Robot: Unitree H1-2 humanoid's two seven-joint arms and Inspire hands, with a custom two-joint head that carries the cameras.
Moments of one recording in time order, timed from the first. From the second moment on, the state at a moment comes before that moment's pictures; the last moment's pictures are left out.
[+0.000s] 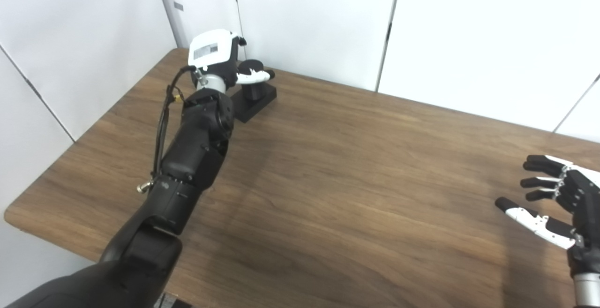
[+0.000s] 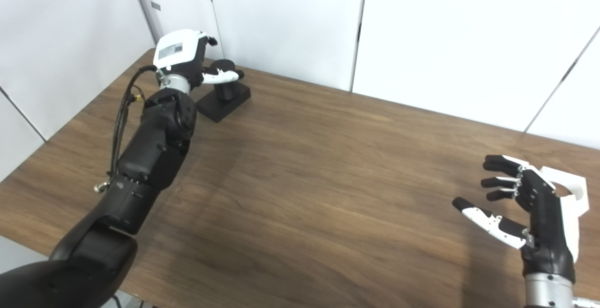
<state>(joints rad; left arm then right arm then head) -0.50 0.39 0.01 0.19 1.07 0.47 -0.16 -0.05 -0.16 -0.04 -0.24 -0.23 0.05 -0.02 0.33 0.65</state>
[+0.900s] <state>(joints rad) -0.48 0.35 0.06 0.27 1.15 0.47 -0.21 -0.05 -0.16 -0.04 -0.24 -0.22 0.05 -0.02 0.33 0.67</state>
